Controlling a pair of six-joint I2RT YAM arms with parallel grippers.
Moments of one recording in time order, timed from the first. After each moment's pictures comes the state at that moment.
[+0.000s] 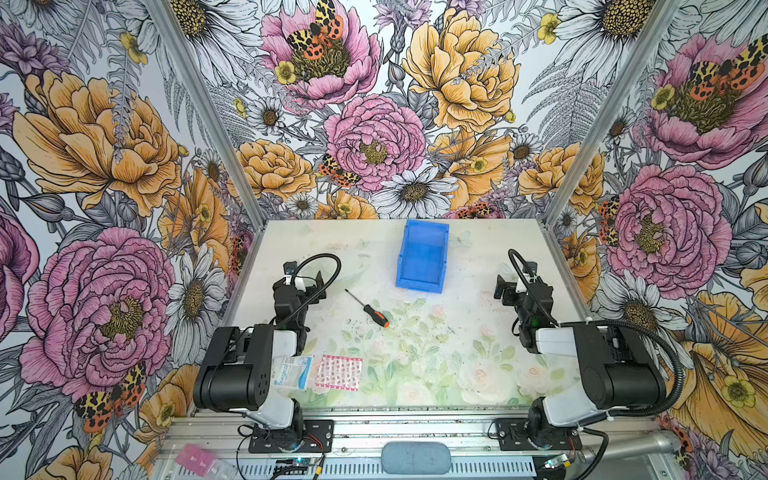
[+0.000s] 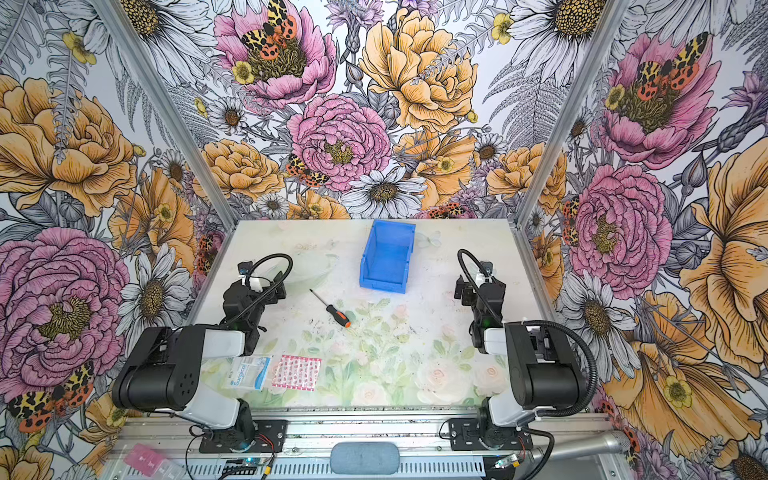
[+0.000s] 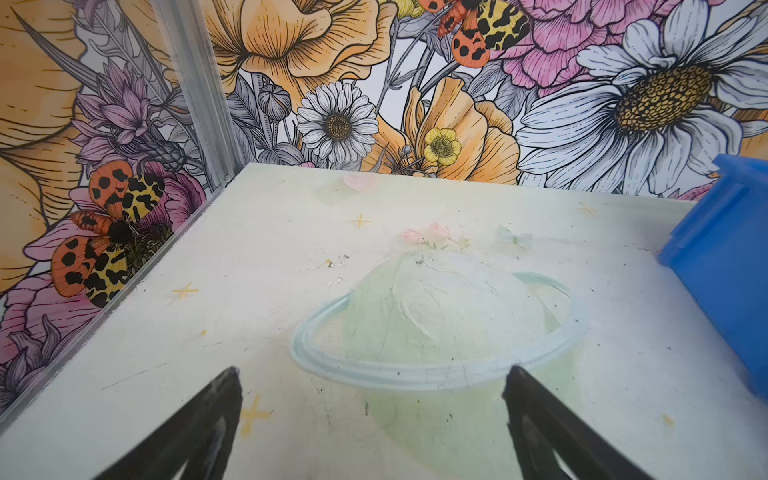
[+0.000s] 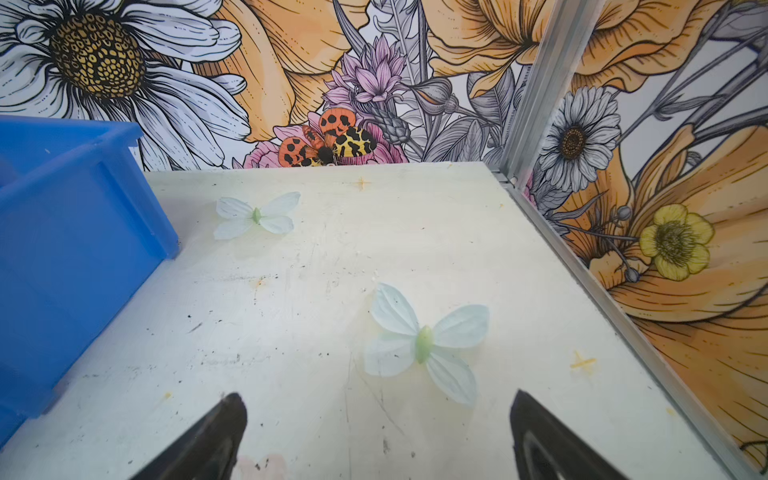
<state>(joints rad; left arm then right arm) 0.02 1.53 0.39 0.94 -0.06 -0.06 -0.02 1.53 0.40 0.81 0.08 0.01</state>
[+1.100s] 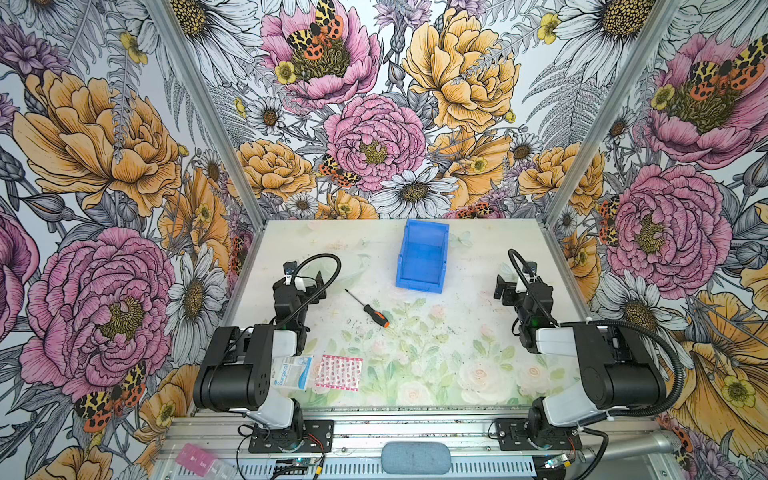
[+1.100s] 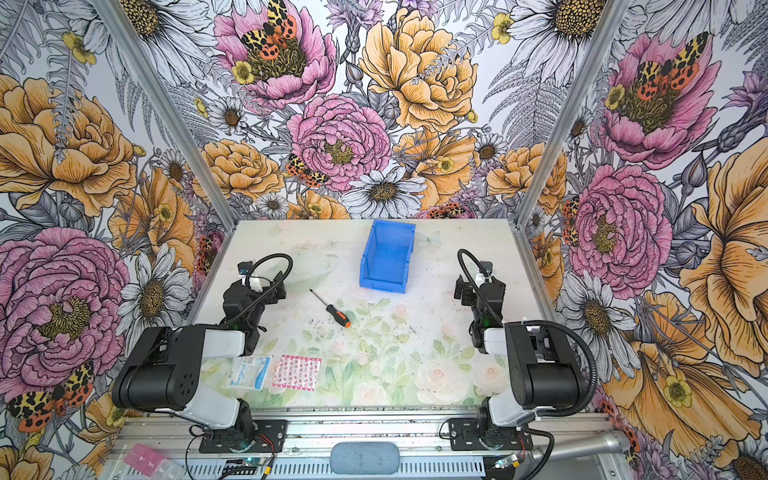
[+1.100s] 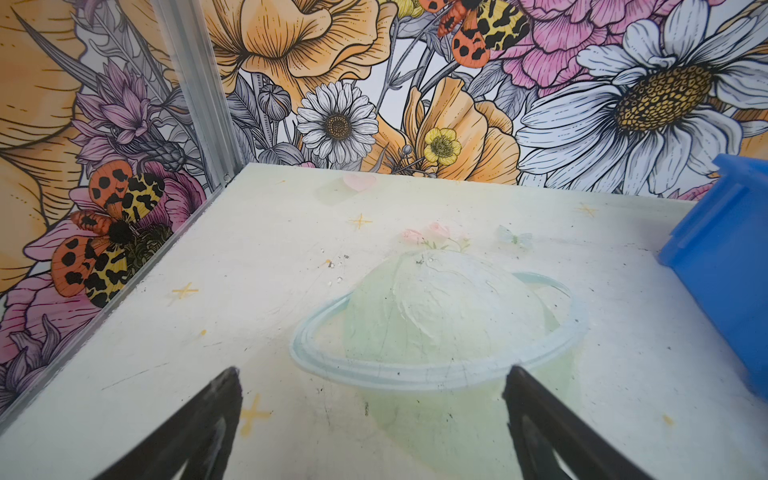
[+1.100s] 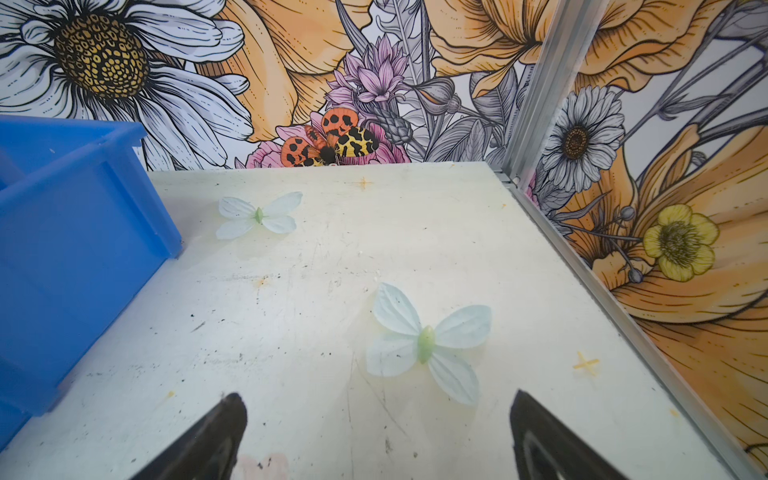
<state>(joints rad) 0.02 1.53 0.39 0.94 -0.06 -0.06 -0.02 1.53 0.40 0.81 0.07 0.01</state>
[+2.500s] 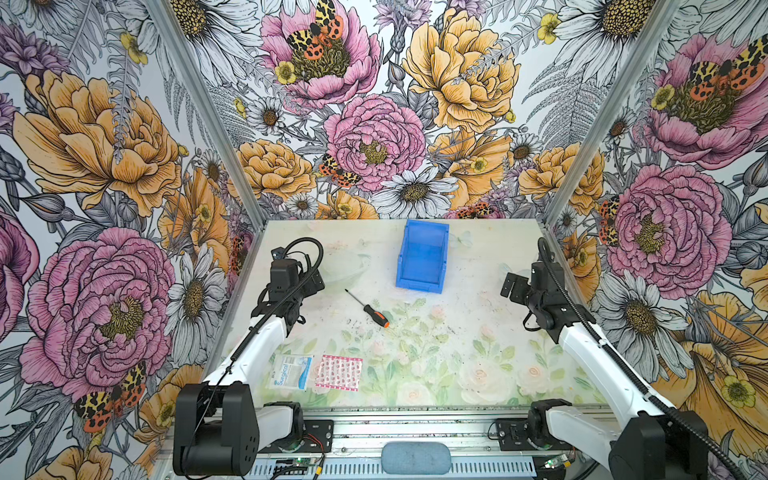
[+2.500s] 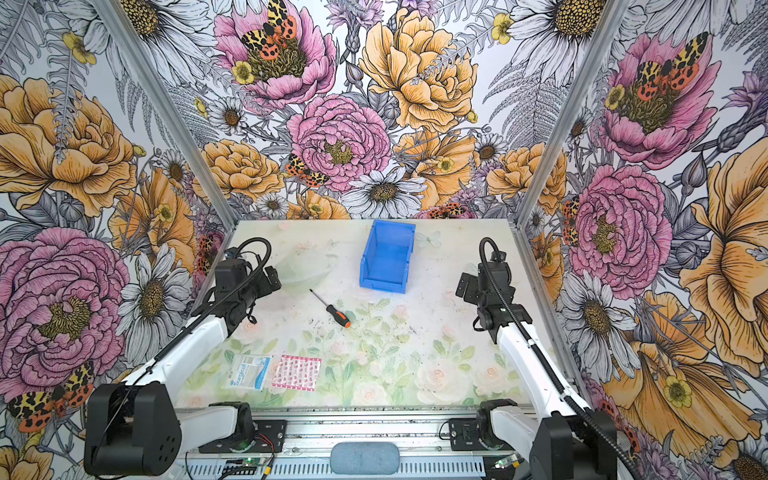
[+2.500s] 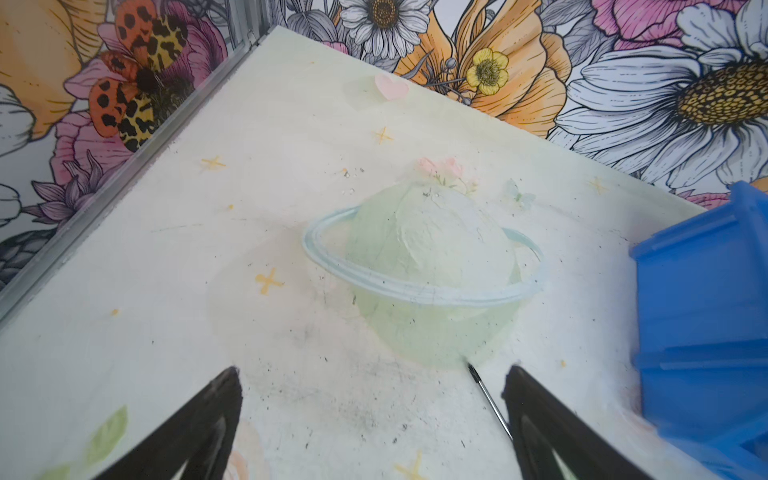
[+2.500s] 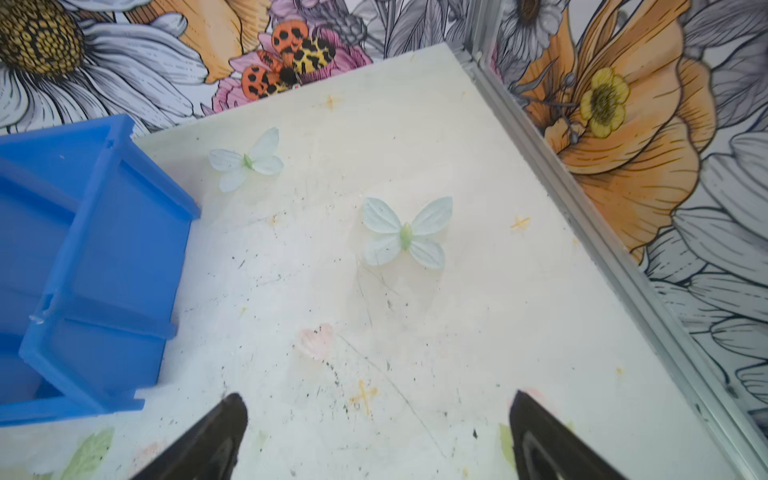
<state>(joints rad) -0.05 1.20 0.74 -0.17 -0.14 -0.38 0.08 1.12 0.79 -0.42 0.18 0.32</state>
